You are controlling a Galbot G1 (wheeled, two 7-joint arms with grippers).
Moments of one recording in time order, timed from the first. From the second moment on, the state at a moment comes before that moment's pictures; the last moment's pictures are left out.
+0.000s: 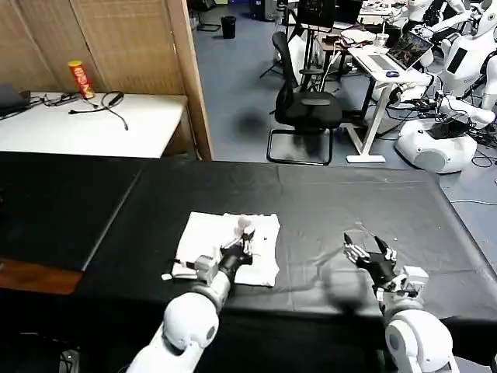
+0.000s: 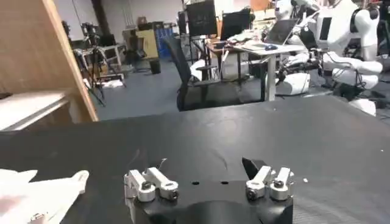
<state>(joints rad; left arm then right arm) 1.18 -1.37 -0.11 -1.93 -0.33 0.44 -0.13 -1.40 1.27 0.63 2.11 0.47 -0.47 0.16</state>
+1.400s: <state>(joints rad) 1.27 -1.13 -0.39 -1.96 -0.27 0.33 -0.10 -0.99 1.26 0.01 1.80 0.21 -0.50 0.08</state>
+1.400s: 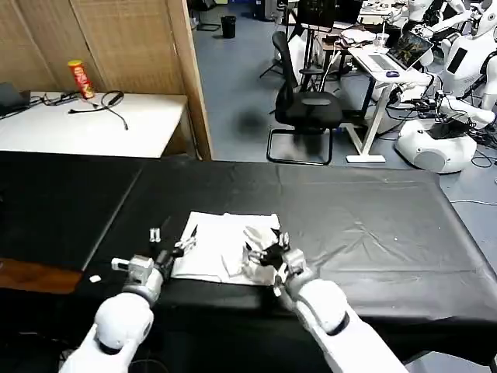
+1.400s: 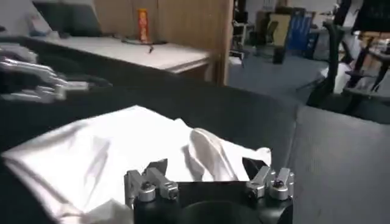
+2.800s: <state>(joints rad) 1.25 -1.18 -0.45 -1.80 -0.82 0.30 0.00 -1.28 1.31 0.36 2.05 0.29 -0.37 0.10</state>
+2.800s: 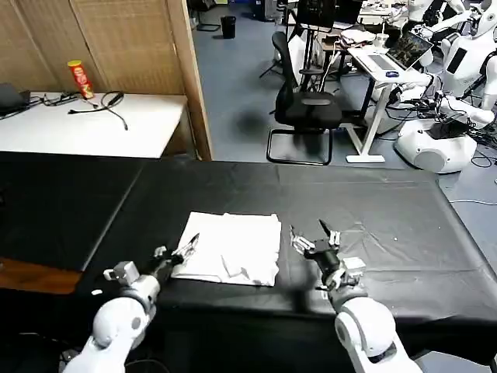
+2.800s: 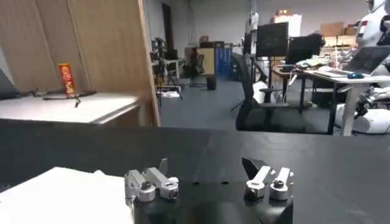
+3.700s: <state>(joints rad) 1.23 -1.17 -0.48 -1.78 -0.77 0.35 0.00 -1.30 1.32 0.37 2.06 0.28 -0.37 0.10</state>
